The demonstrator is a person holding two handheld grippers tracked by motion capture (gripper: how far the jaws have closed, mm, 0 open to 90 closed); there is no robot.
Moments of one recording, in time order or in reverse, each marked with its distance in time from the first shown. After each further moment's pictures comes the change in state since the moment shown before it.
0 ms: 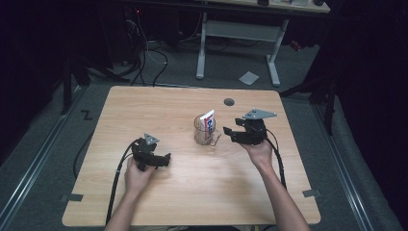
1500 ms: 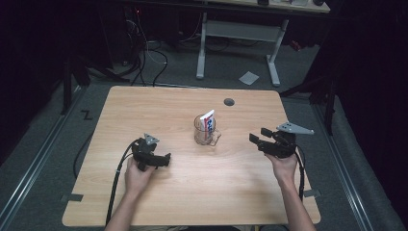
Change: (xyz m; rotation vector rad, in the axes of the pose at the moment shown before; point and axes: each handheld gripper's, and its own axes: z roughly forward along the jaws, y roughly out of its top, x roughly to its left) left arm 0.000 0.000 0.000 0.000 0.000 -0.001; right arm -0.036 -0.054 -0.062 -0.104 -0.043 0.188
